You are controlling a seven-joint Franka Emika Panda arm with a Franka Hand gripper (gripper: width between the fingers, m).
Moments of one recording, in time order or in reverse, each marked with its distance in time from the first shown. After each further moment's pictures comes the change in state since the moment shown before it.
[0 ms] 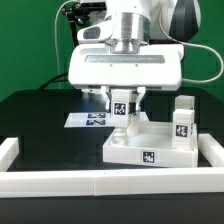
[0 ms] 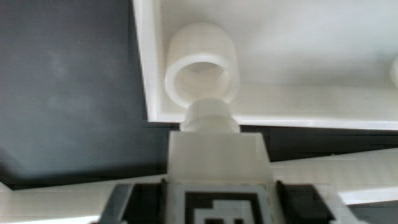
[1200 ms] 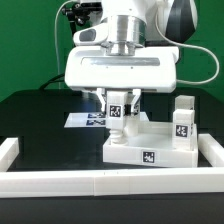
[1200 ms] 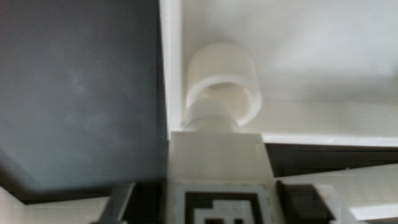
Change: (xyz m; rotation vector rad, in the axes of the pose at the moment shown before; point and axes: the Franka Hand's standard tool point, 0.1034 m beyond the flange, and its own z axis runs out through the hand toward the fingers) arm -0.010 0.007 0.005 -0.010 -0.016 0.004
